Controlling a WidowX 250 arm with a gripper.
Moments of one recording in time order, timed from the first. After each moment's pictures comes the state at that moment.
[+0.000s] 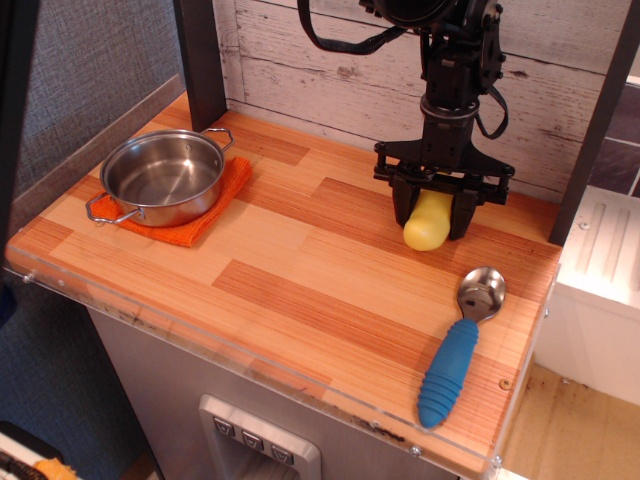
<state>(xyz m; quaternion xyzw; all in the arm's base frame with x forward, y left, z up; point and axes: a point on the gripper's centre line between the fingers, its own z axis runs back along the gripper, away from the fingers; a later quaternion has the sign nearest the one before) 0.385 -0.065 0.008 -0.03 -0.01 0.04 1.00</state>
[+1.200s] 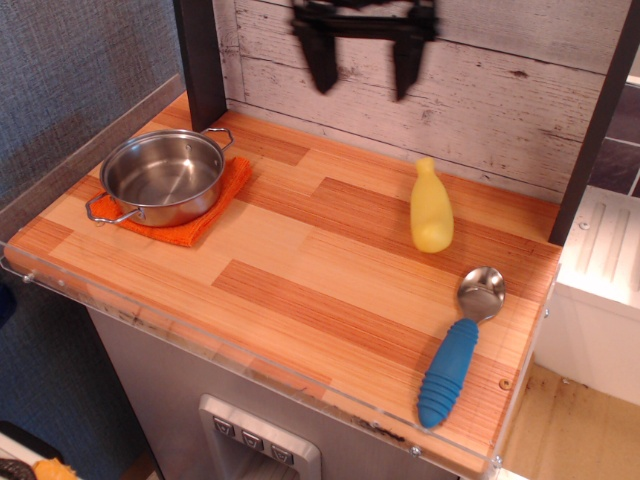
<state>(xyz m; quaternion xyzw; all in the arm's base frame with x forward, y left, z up) 0.348 0.009 0.140 -0.07 -0.05 0.02 1.00</state>
